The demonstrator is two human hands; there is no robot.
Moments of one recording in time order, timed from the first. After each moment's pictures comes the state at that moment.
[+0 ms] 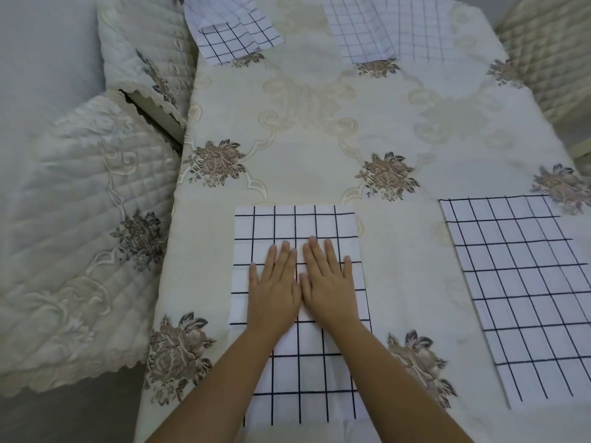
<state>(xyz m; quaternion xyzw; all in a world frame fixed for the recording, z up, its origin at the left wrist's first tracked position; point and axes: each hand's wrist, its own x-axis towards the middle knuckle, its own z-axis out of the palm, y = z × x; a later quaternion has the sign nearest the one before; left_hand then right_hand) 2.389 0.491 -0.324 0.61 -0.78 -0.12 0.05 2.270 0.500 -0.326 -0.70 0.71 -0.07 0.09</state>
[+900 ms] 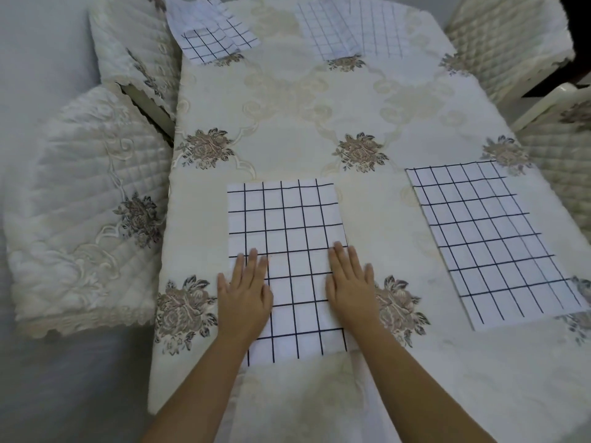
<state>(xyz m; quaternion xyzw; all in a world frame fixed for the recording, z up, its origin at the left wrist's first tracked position) 2.442 0.563 -0.313 0.60 -0.79 -0.15 0.01 2.242 0.597 -0.320 -0.64 0.76 -0.08 0.11</state>
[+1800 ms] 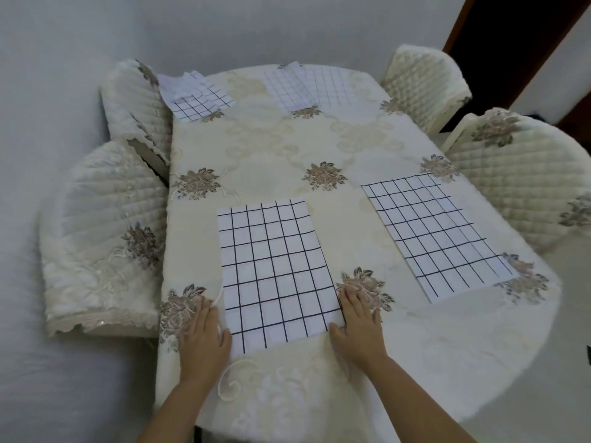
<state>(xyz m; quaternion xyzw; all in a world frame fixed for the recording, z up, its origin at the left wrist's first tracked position) 2.506 0.629 -0.290 0.66 -0.71 -0.23 0.05 2.239 0.702 -0.287 -0.52 0.81 -0.05 0.26</state>
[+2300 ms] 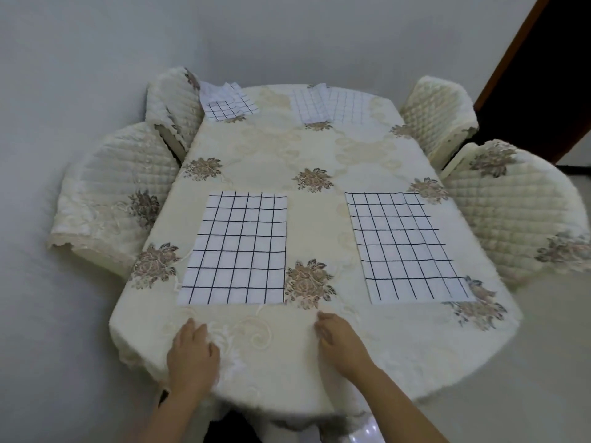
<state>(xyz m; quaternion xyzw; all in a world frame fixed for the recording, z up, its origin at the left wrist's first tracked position) 2.401 0.771 -0.294 0.77 -0.61 -0.18 0.05 2.128 0.776 -0.274 -0.66 0.67 -0.08 0.33</state>
